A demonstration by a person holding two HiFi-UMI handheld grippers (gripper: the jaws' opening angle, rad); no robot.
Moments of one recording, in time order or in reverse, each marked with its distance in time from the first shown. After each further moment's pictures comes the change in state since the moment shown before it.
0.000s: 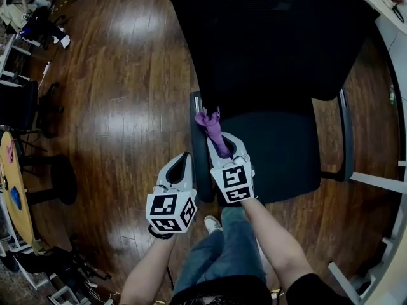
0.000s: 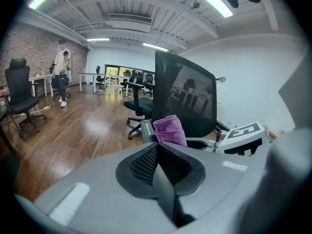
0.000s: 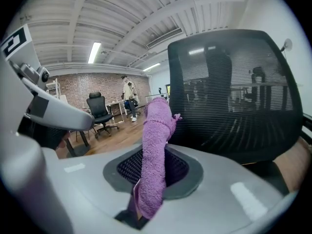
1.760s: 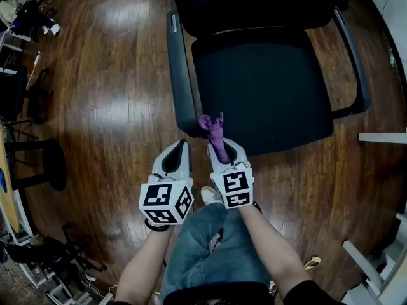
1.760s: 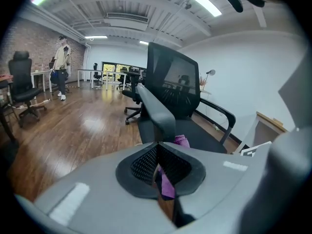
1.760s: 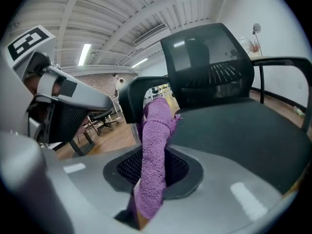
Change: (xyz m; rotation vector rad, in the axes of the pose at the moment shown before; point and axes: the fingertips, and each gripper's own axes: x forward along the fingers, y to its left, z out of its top) left arm -0.070 -0.032 -0.195 0.020 0.018 -0.044; right arm -0.121 0.090 -0.224 0.168 0.054 -0.063
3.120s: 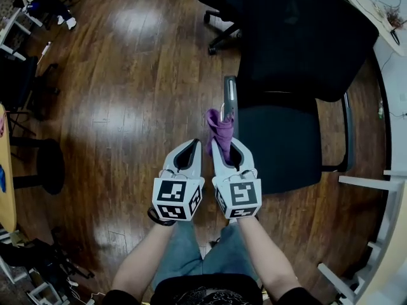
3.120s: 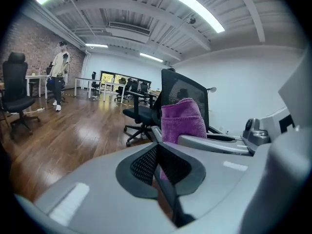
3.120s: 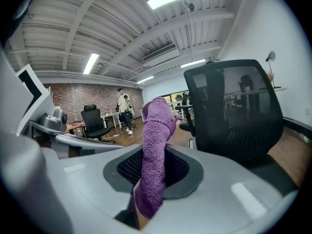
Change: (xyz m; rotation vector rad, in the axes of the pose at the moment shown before) left arm -0.004 0.097 0.188 -0.006 -0.125 -0.057; right arm 0.059 0.087 0.270 -0.101 -0.205 -0.027
